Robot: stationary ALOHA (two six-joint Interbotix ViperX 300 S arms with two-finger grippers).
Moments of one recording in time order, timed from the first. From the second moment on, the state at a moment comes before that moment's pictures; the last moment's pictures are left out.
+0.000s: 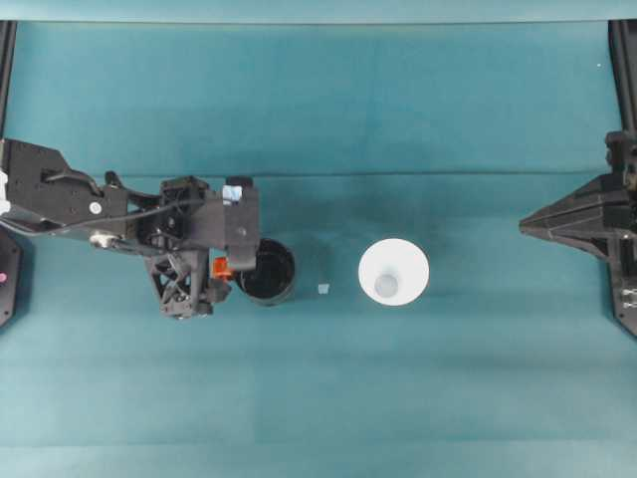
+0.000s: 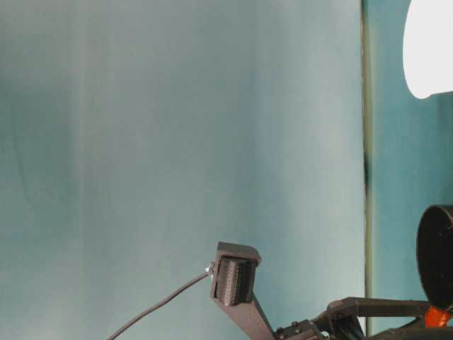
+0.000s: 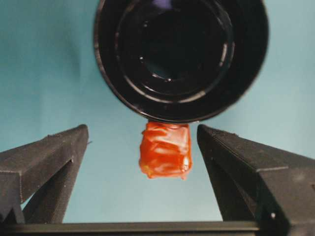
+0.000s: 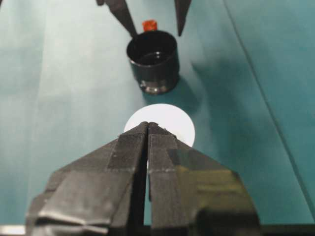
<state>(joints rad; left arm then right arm) 0.05 -0.03 0.73 0.02 0.40 0.03 -0.04 -1.03 1.10 0.05 0.29 0.14</state>
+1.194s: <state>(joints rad) 0.05 -0.09 0.69 0.02 0.44 0.08 -0.04 -1.03 1.10 0.05 0.29 0.15</state>
